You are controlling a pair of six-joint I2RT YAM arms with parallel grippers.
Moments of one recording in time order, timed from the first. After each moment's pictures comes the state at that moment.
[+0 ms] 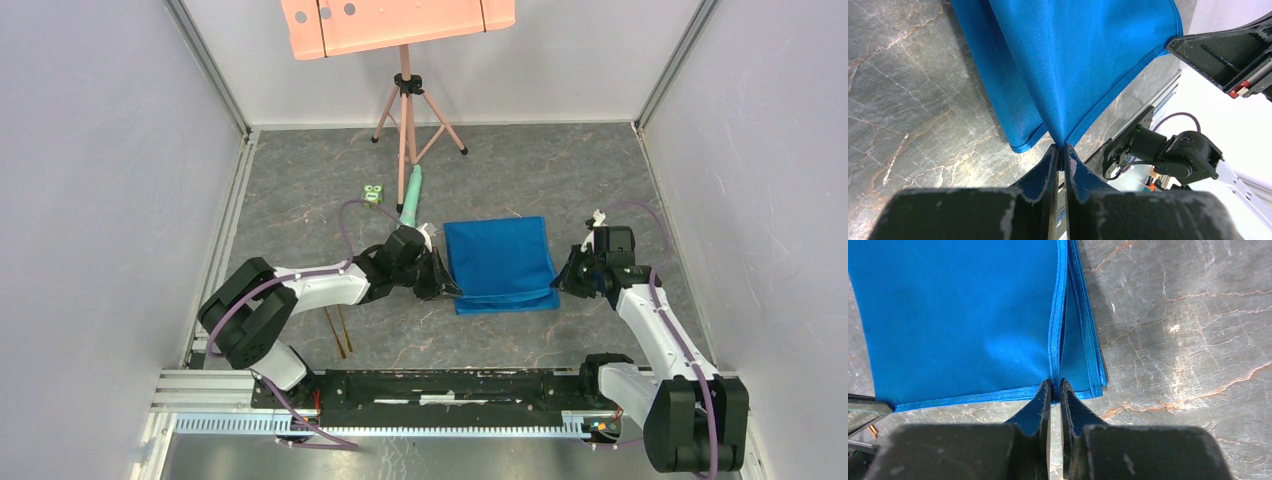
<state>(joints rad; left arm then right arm) -0.81 1.57 0.73 0.13 0.34 -1.02 0.01 1.00 0.55 -0.54 -0.23 0.39</state>
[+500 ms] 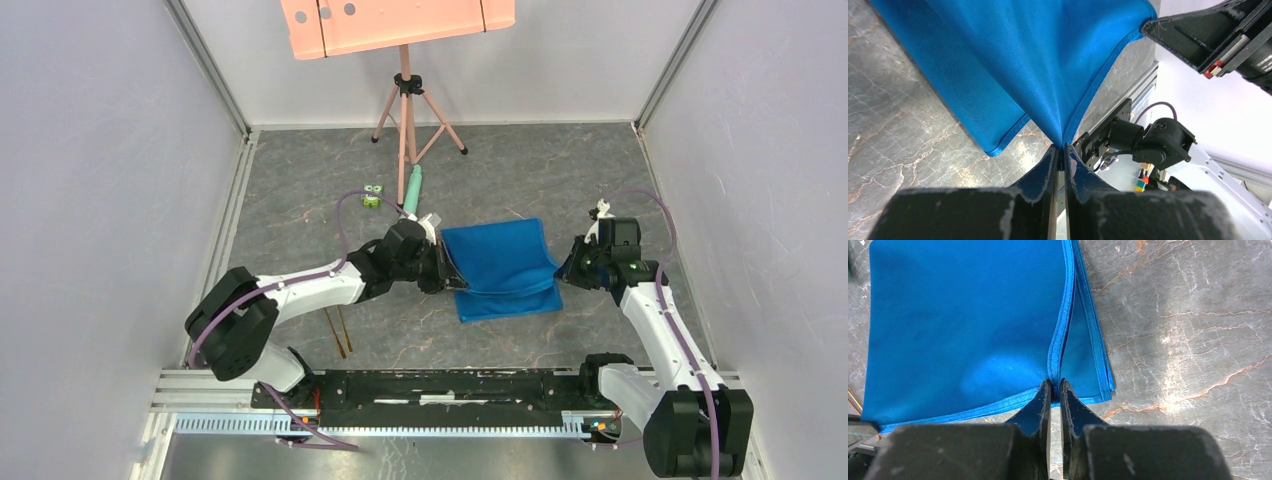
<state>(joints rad) -0.82 1.48 0.79 0.08 0.34 -1.01 0.01 0.97 0.64 -0.60 -0.21 0.37</state>
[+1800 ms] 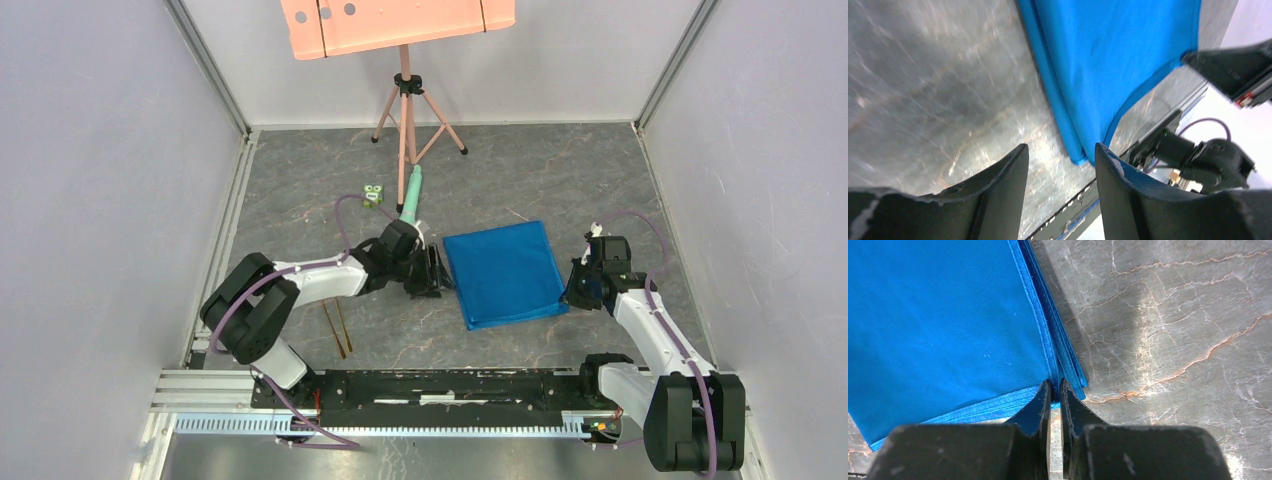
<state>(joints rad) -0.75 1.58 0.73 0.02 0.36 -0.92 0.01 1.00 0.49 -0.57 -0.11 0.32</state>
